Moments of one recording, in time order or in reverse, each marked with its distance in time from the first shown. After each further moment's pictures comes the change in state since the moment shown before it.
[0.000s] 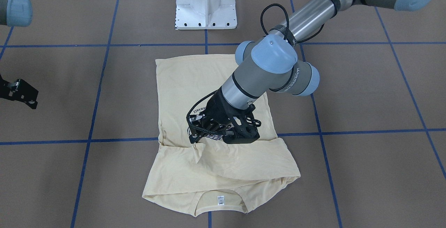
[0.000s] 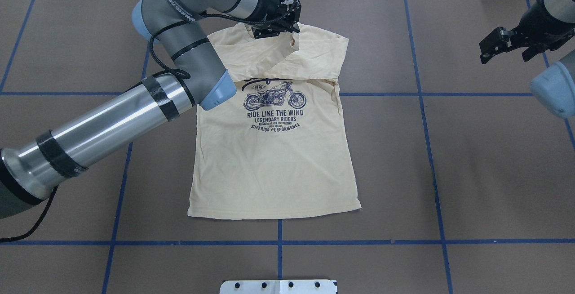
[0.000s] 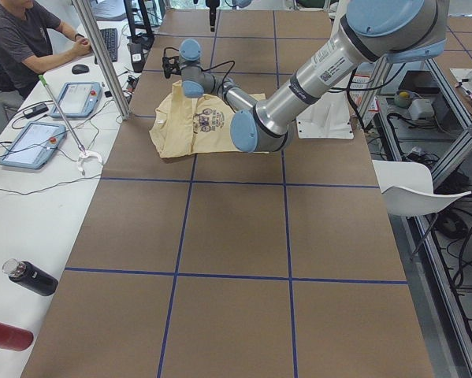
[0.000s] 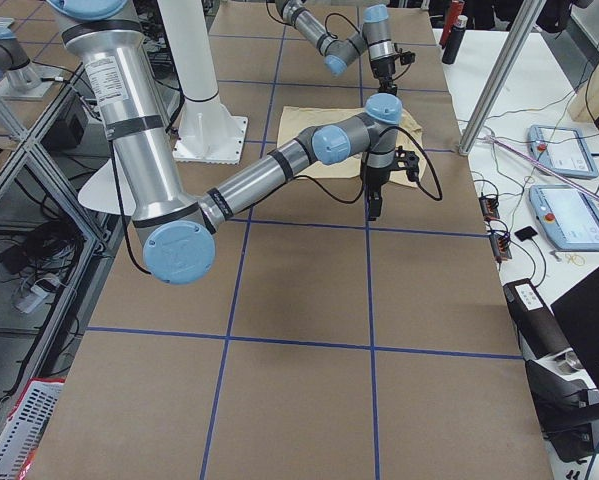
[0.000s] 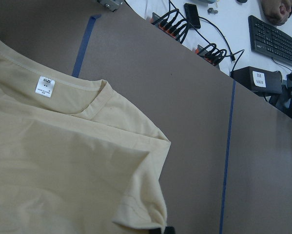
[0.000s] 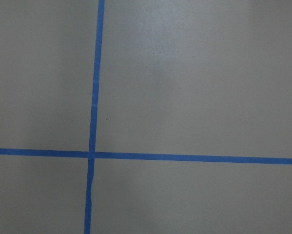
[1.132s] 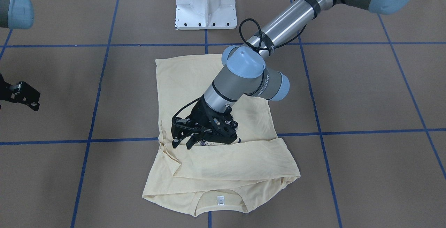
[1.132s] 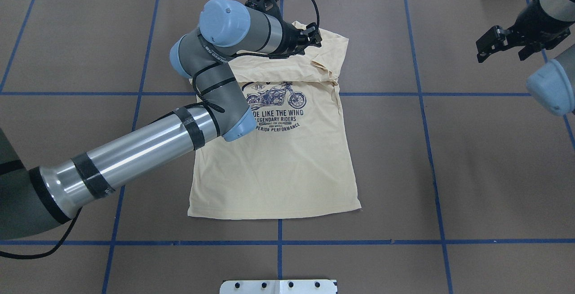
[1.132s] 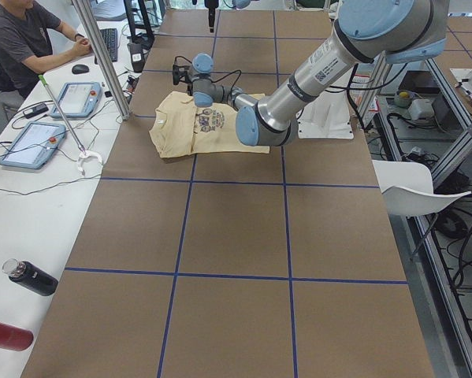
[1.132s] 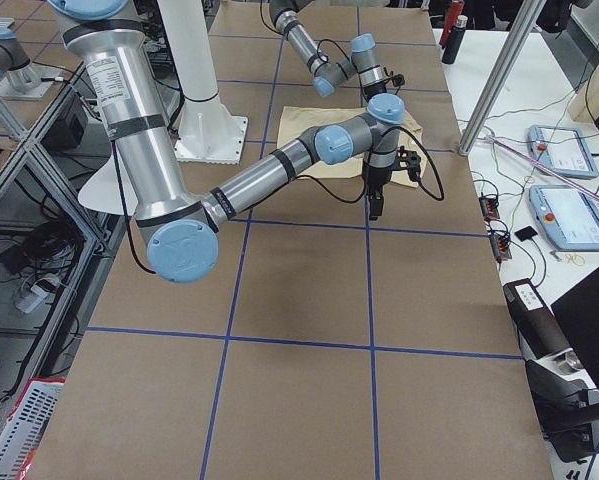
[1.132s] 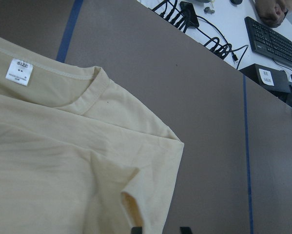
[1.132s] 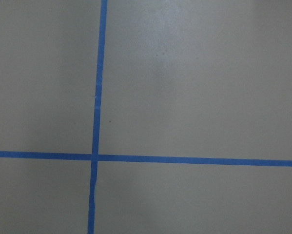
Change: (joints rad) left arm 0.091 -0.043 0.147 -0.155 0.195 0.086; right arm -0.003 0.015 -0.018 0.003 0.008 0.004
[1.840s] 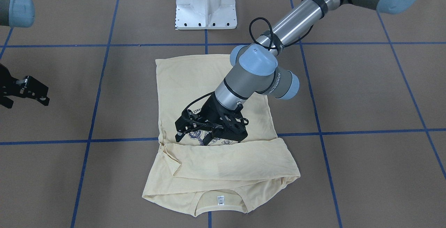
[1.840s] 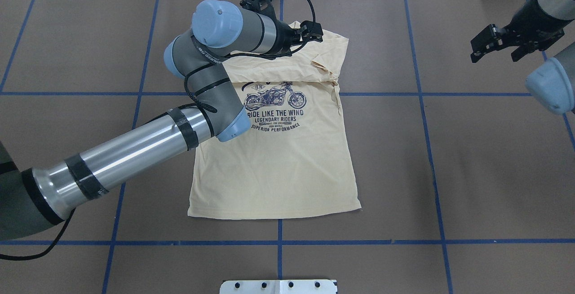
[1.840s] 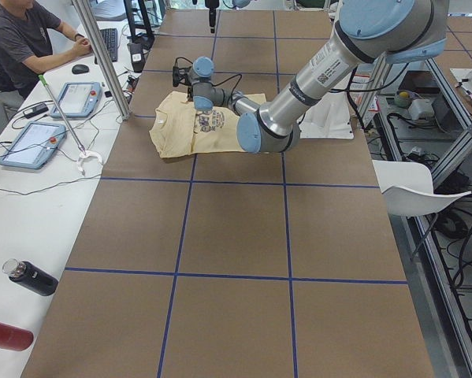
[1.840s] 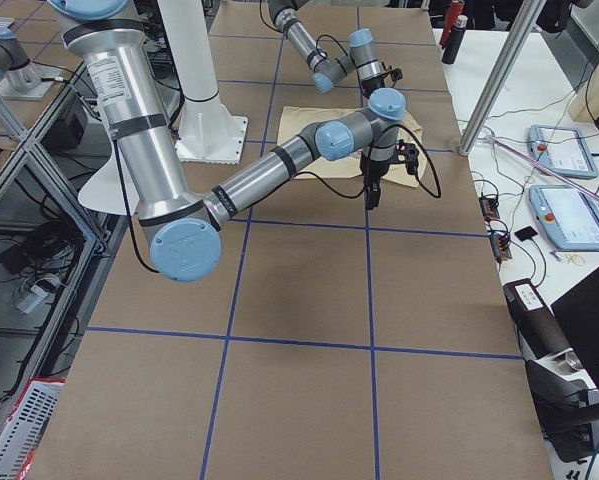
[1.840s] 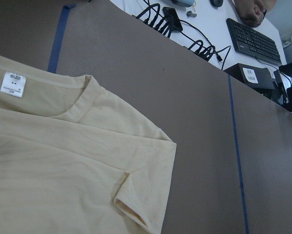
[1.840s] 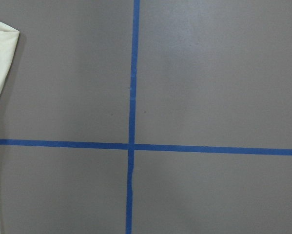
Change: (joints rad) left arm -0.020 0.089 -0.103 0.011 -0.044 0.010; right arm 0.000 0.016 0.013 0.009 0.105 0.045
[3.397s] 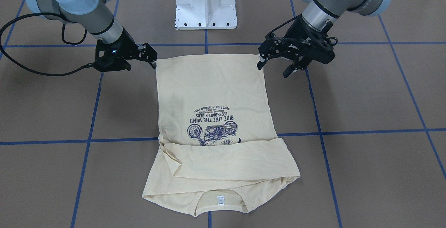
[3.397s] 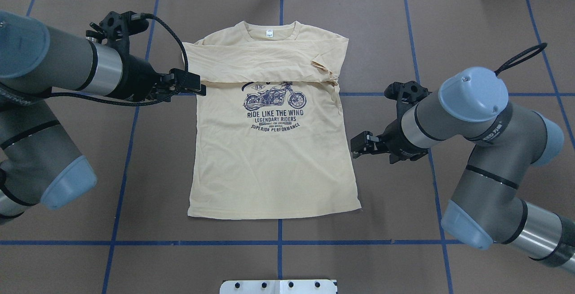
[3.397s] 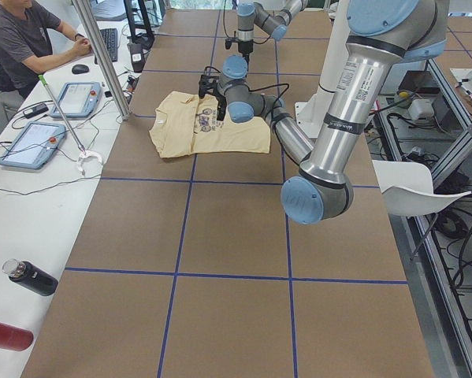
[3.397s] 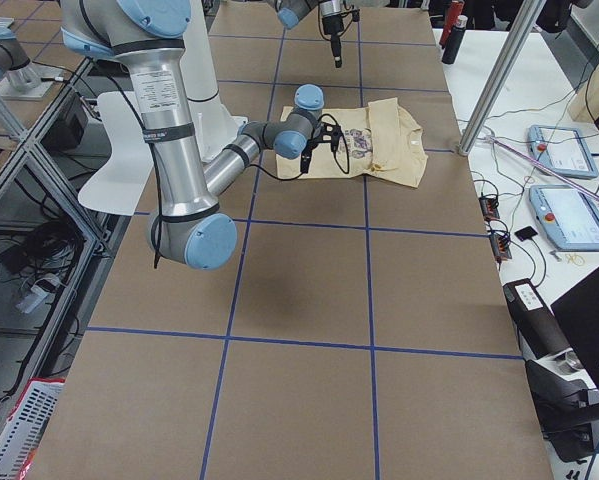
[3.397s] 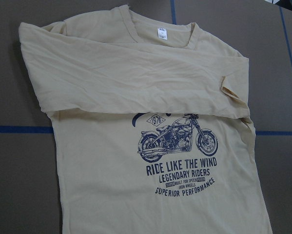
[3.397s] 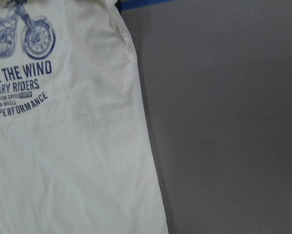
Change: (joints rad) left arm -0.067 0.597 -0.915 0.550 -0.162 0.258; right arm -0.564 -0.060 0.095 0.417 -0.219 0.704
